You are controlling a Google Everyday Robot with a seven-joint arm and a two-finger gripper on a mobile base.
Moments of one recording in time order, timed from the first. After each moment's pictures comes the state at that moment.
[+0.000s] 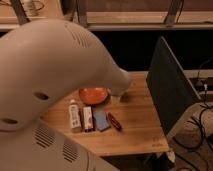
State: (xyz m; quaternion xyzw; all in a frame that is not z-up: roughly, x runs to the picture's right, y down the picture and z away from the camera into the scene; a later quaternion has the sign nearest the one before) arm 0.073 0.019 0.779 -0.11 0.07 0.10 0.99
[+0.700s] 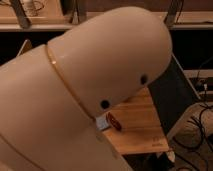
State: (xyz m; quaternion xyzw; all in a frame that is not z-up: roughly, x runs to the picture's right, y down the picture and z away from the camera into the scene) arm -0.011 0.085 0.774 -0.21 -0.11 0.09 0.97
